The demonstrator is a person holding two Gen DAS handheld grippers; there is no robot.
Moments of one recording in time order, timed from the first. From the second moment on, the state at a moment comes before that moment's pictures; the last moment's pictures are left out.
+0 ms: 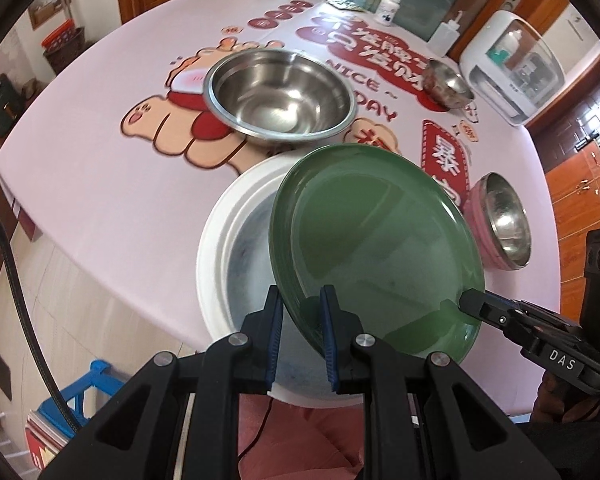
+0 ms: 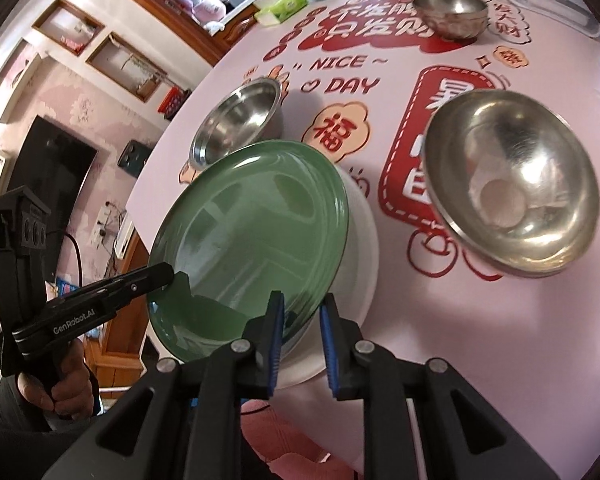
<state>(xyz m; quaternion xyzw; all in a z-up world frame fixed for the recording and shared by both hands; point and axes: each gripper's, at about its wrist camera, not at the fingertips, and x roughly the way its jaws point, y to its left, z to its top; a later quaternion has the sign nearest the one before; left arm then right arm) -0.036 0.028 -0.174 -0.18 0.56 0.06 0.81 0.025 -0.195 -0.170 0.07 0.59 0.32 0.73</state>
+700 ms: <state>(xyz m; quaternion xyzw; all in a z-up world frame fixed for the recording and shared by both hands) -0.035 0.039 -0.196 -0.19 0.59 0.08 0.78 0.024 -0.175 -0.181 0.03 0.61 0.34 0.71</state>
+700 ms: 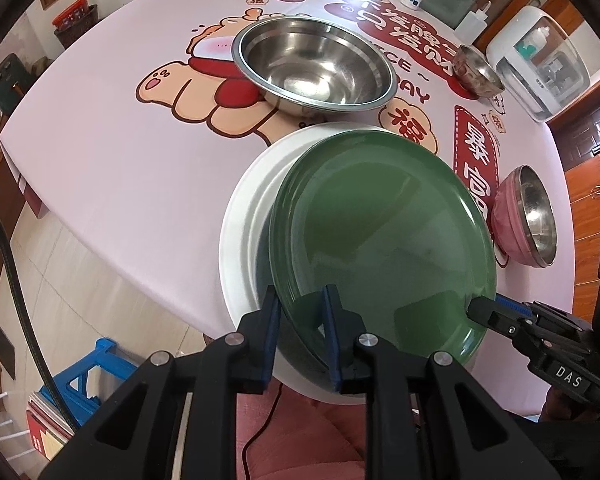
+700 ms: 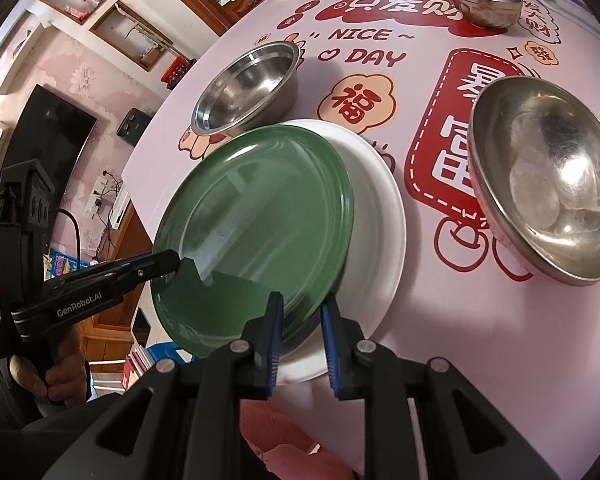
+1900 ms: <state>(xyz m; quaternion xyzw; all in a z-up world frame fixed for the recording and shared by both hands) -0.026 0.013 -0.176 -0.18 0.56 0.09 0.80 0.023 -0.200 -0.162 0.00 0.57 0.36 0.73</state>
